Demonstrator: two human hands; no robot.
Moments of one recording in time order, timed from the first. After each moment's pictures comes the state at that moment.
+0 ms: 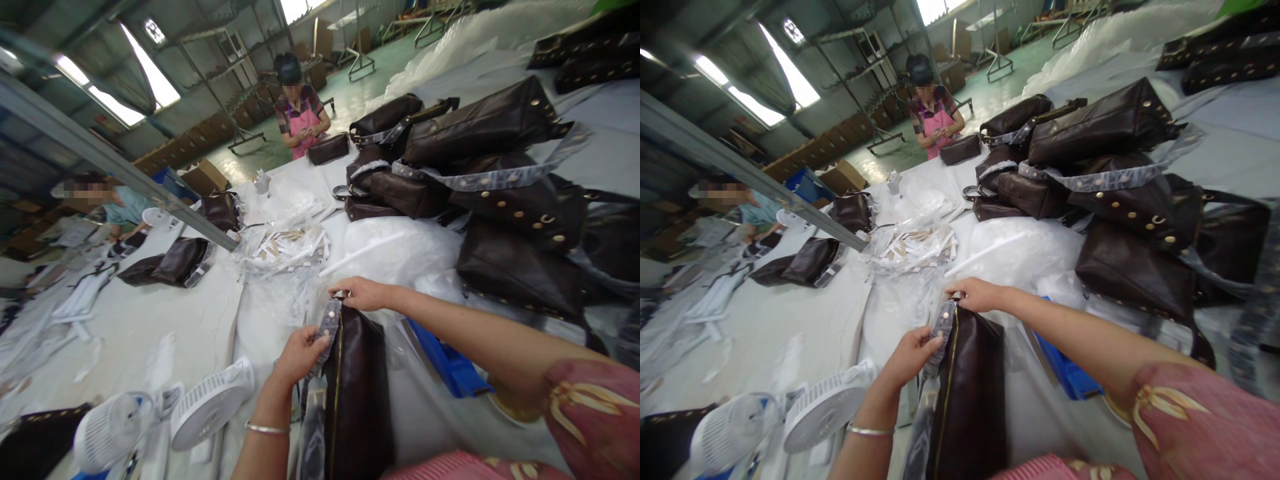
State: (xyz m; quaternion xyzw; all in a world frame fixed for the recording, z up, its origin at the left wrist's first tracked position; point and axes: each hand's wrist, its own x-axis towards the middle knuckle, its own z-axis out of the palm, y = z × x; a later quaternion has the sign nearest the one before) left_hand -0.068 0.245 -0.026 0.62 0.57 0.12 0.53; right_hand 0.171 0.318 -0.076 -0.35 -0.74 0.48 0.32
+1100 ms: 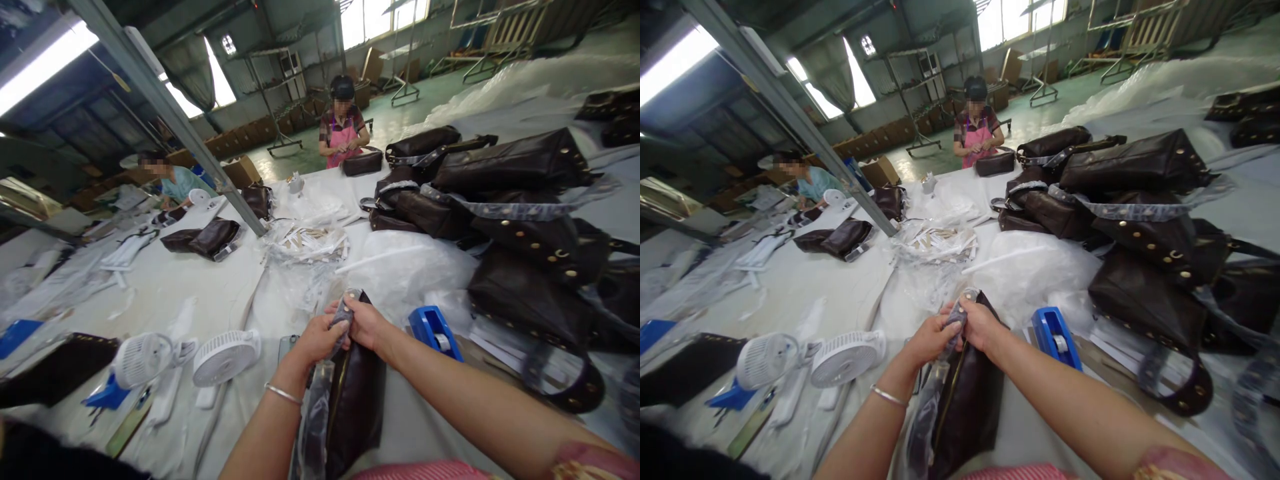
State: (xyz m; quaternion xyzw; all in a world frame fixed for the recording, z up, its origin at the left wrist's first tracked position) left_hand -0.058 0.195 0.002 0.62 0.51 0.18 0.56; right_hand 0.088 0.221 -0.032 -0.34 -0.08 0.85 0.39
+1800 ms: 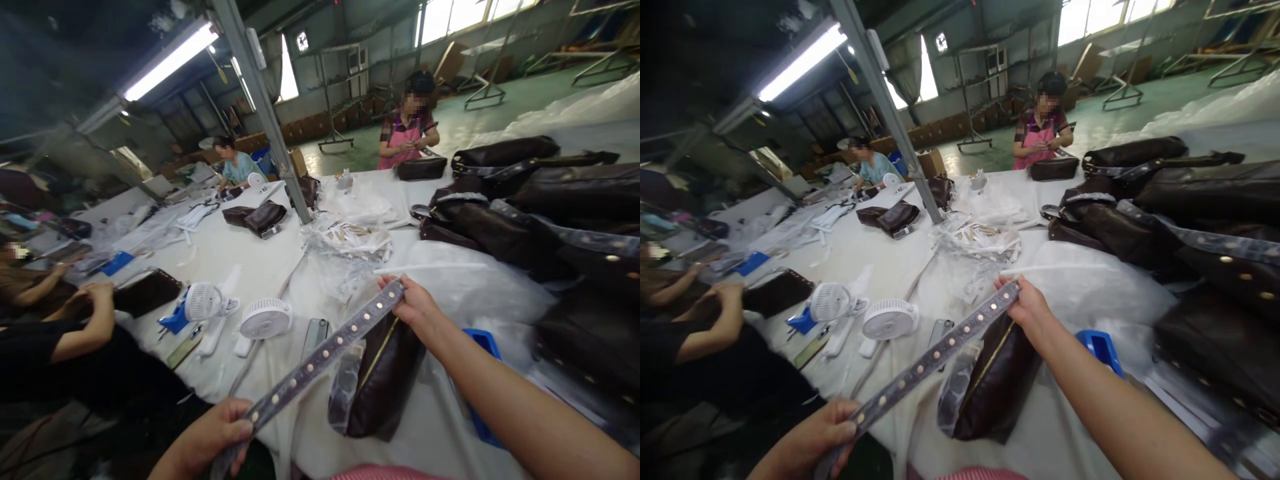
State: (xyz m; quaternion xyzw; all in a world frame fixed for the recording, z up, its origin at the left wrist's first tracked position) left_hand -0.290 -0.044 0.043 0.33 0.63 0.18 0.68; right_hand 0.075 0.252 -0.007 -0.43 0.02 0.74 0.51
